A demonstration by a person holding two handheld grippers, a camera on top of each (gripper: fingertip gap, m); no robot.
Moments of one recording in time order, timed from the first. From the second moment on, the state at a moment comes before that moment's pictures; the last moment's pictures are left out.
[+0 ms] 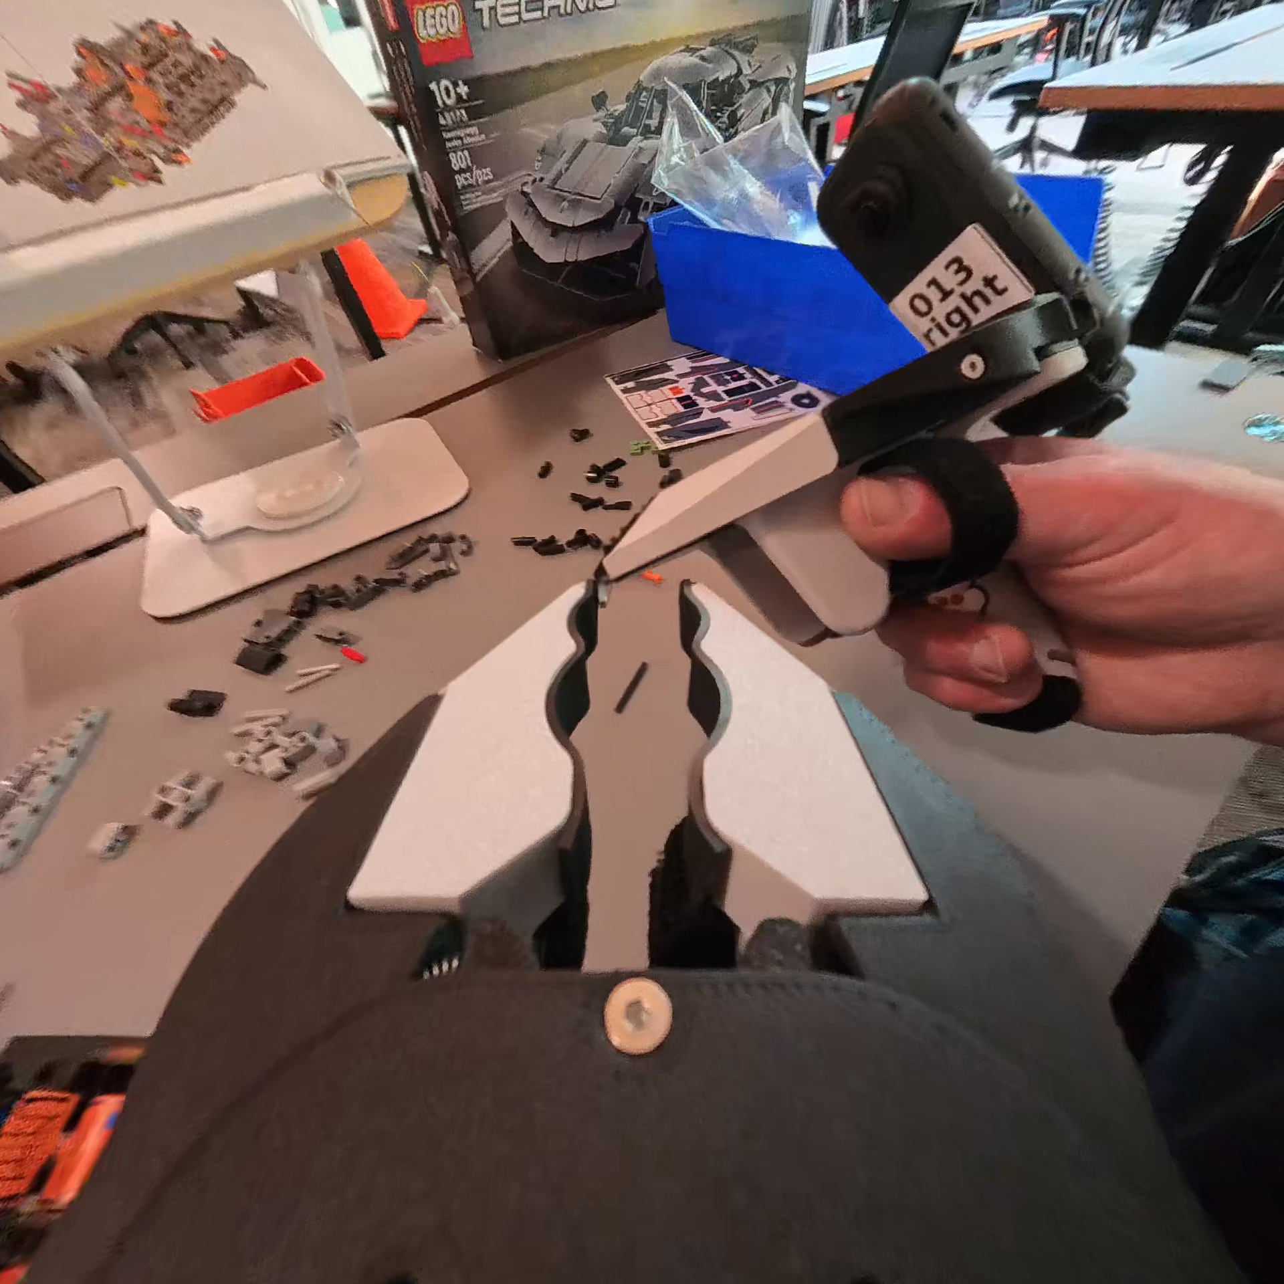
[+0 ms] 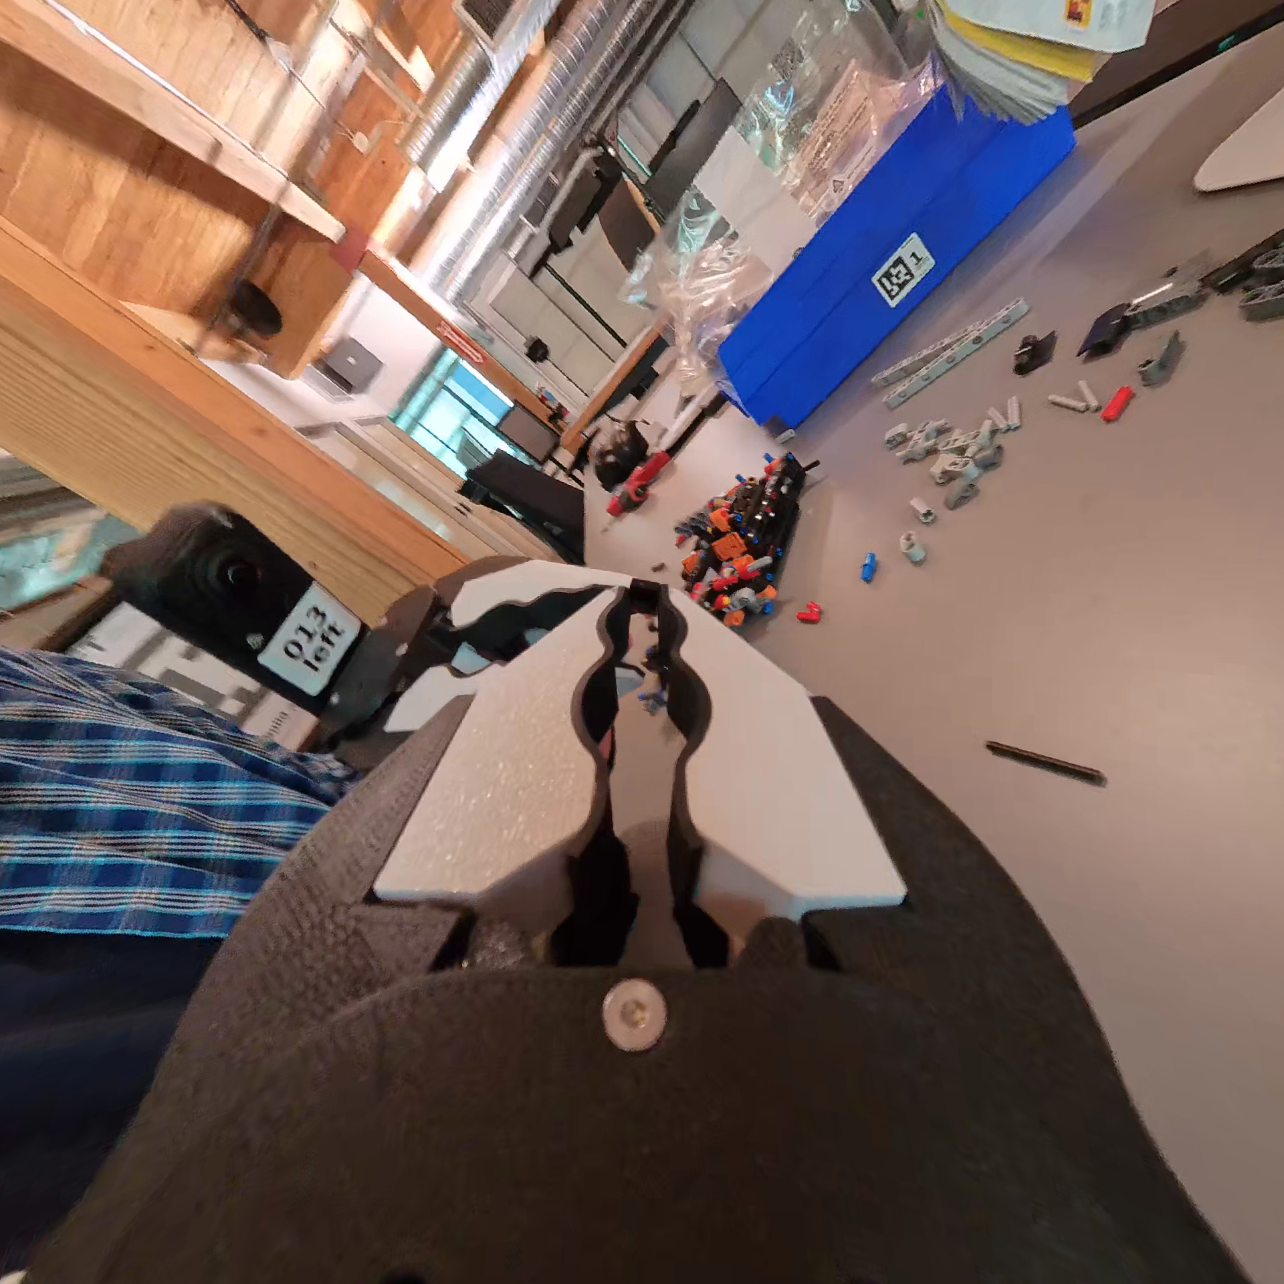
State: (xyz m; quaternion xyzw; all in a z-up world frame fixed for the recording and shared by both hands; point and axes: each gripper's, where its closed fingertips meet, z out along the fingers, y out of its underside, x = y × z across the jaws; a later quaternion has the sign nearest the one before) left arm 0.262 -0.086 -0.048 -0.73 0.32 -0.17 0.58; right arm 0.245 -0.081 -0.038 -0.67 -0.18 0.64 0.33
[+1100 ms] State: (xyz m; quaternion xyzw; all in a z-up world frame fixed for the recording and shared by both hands) left arm 0.261 -0.143 -0.162 -0.81 0.44 -0.20 0.34; right arm 0.270 -0.138 -0.164 -0.63 -0.76 0.14 0.08
